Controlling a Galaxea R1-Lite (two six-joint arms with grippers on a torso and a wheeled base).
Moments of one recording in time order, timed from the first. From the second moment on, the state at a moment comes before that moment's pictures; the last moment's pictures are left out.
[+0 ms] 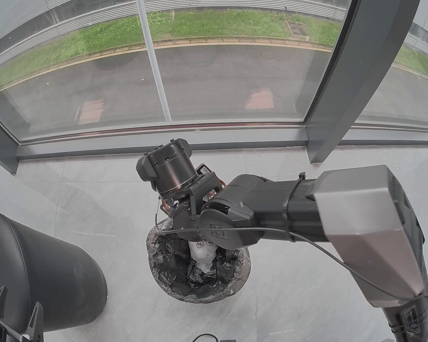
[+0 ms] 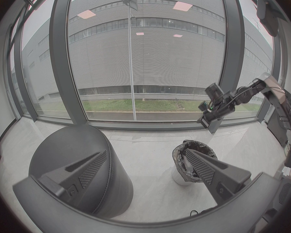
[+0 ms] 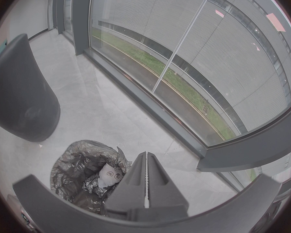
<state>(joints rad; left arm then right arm) 0.00 0.02 -0.02 0.00 0.02 -0.02 0.95 2.42 -2.00 0.12 -0.72 -0.31</state>
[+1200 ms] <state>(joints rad) 0.00 0.02 -0.02 0.00 0.02 -0.02 0.75 1.78 -2.00 0.70 -0.83 -0.29</state>
